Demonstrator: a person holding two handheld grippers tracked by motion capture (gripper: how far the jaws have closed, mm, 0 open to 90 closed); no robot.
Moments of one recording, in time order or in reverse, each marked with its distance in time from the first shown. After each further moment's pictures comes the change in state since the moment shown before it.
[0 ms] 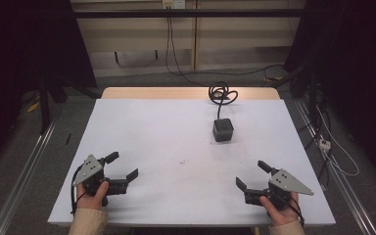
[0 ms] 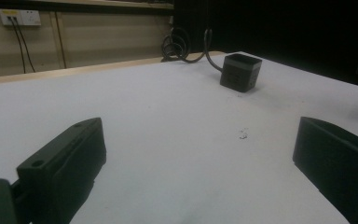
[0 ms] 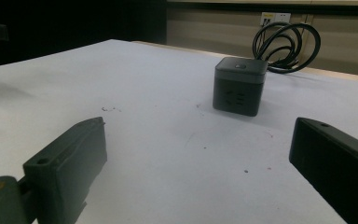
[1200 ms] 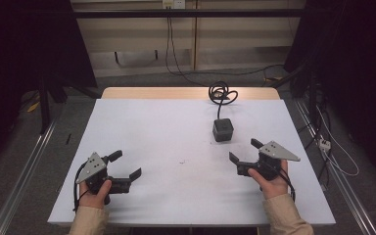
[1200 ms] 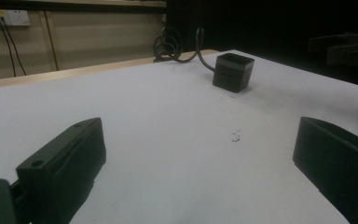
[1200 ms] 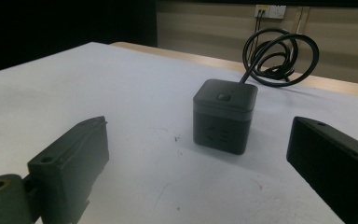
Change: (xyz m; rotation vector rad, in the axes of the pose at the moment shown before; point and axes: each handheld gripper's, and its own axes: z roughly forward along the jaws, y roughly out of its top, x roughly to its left) left arm -0.005 0.006 0.007 0.012 -0.029 0.008; right arm -0.025 0.038 0.056 0.046 -0.023 0.028
